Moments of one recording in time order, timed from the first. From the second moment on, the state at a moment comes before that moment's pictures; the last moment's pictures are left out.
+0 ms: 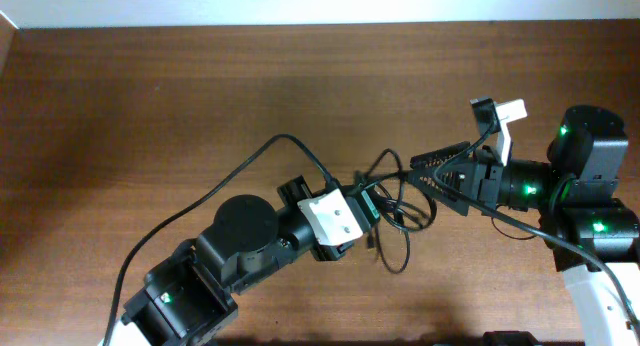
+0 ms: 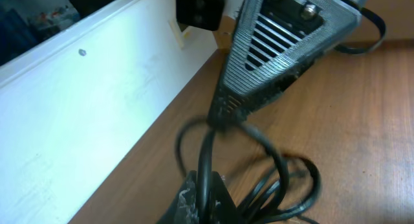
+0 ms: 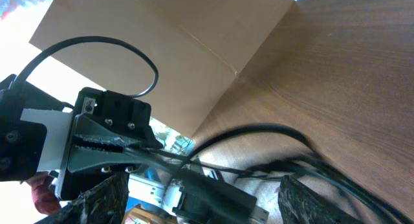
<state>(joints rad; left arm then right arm) -0.84 0.93 1.08 -0.36 0.09 0.39 0.00 1.07 1.07 -0.51 -1.34 0.39</state>
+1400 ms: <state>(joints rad) -0.84 1.31 1.08 -0.78 0.07 0.26 0.00 1.07 1.07 -0.89 -0.76 0.29</state>
